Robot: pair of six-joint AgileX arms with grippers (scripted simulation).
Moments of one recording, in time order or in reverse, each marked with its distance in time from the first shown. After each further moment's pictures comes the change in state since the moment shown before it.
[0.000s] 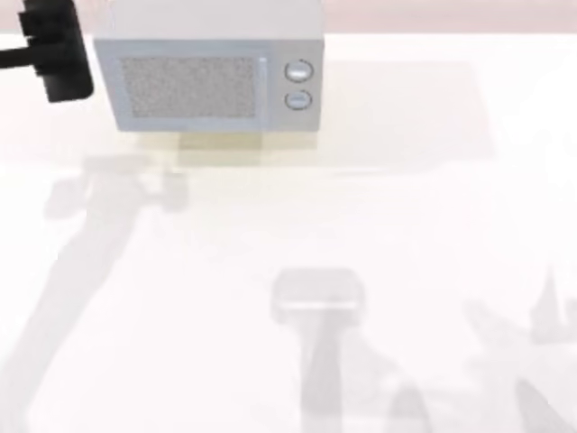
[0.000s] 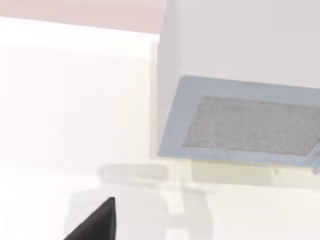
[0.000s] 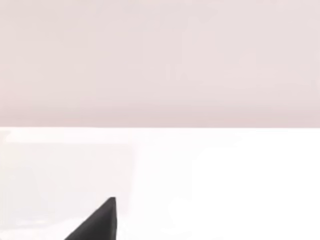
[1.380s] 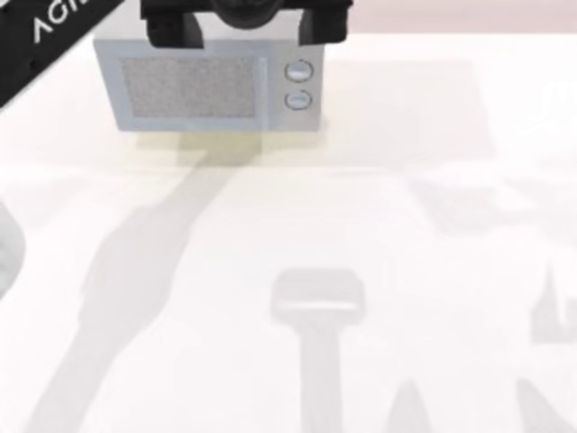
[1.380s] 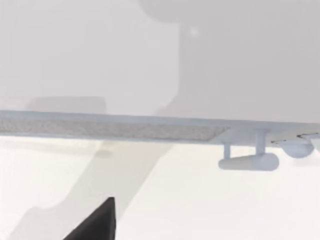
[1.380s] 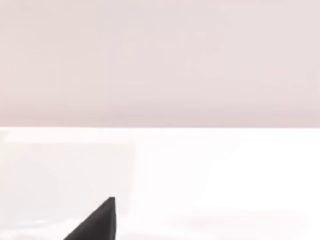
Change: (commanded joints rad) left arm -0.291 1.105 1.130 -0.588 -0.138 -0.267; right arm 0.000 0.000 0.000 0.000 0.000 0.000
